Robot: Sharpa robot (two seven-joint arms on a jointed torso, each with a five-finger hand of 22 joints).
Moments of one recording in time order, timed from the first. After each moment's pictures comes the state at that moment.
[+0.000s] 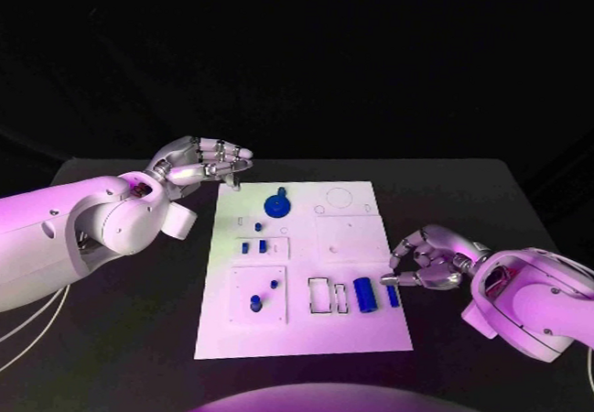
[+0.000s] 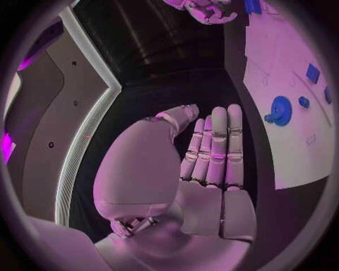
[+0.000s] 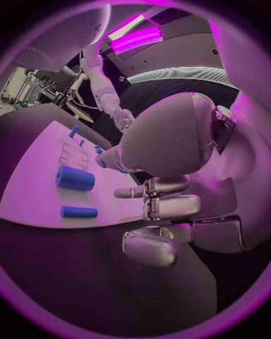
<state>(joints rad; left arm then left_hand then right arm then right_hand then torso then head) 1.17 -0.88 0.00 1.48 -0.20 -0.12 0.29 1.43 -0.19 0.51 0.04 0.26 0.84 0.22 0.34 0.18 0.88 0.15 0.46 0.08 0.98 0.06 1.12 0.31 0.17 0.86 0.16 0.92 0.58 1.12 -1.25 -0.20 1.97 -1.17 -0.42 -0.33 1.31 -0.15 -0.12 0.30 0.13 0.95 0.10 0.33 0.60 1.46 0.02 1.55 1.31 1.47 -0.05 1.55 1.31 0.10 1.44 0.06 1.11 1.31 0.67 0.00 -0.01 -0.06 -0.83</state>
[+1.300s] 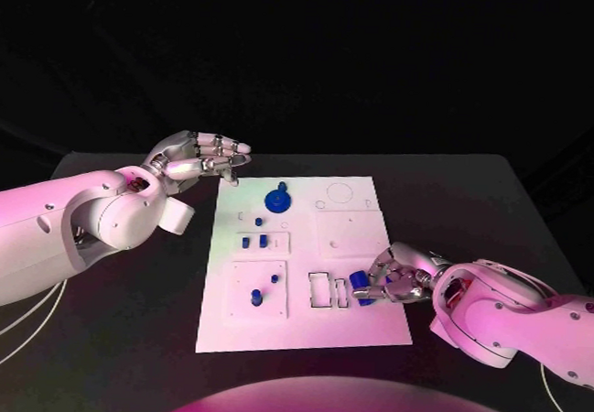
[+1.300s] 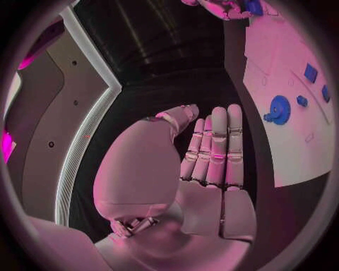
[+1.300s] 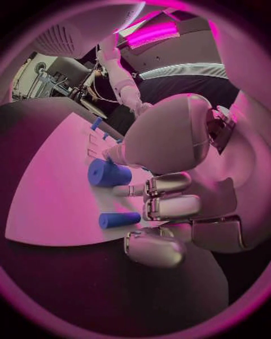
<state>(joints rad) 1.17 -0.90 0.00 1.49 -0.20 -0.11 0.29 1.43 -0.19 0.51 0.04 0.26 0.84 0.22 0.34 0.18 0.87 0.15 0.47 0.08 0.98 0.06 1.12 0.31 0.17 0.86 0.16 0.92 0.58 1.04 -1.10 -0.19 1.91 -1.27 -0.41 -0.44 1.28 -0.10 -0.13 0.29 0.13 1.00 0.08 0.34 0.61 1.47 0.01 1.56 1.31 1.47 -0.05 1.56 1.31 0.08 1.46 0.05 1.16 1.31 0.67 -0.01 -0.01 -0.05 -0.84</state>
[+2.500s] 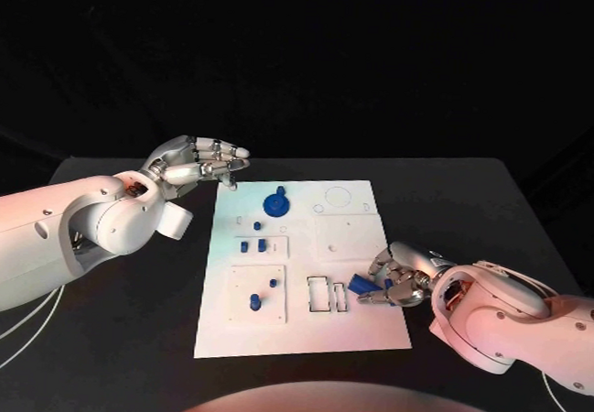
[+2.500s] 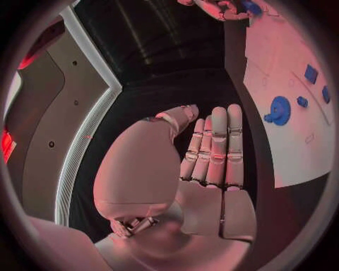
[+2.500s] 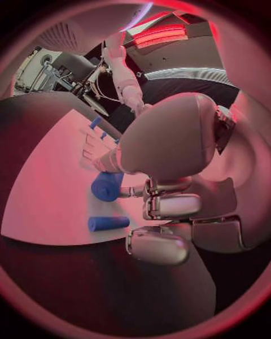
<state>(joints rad) 1.17 -0.90 0.00 1.49 -0.20 -0.11 0.29 1.42 -0.18 0.51 0.04 0.26 0.84 0.21 0.34 0.18 0.87 0.15 0.47 0.08 0.98 0.06 1.12 0.31 0.17 0.86 0.16 0.92 0.57 1.06 -1.11 -0.19 1.95 -1.35 -0.44 -0.52 1.39 -0.10 -0.03 0.29 0.13 1.04 0.08 0.35 0.59 1.47 -0.01 1.57 1.31 1.47 -0.07 1.57 1.31 0.08 1.47 0.04 1.19 1.31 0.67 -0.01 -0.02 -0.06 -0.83</state>
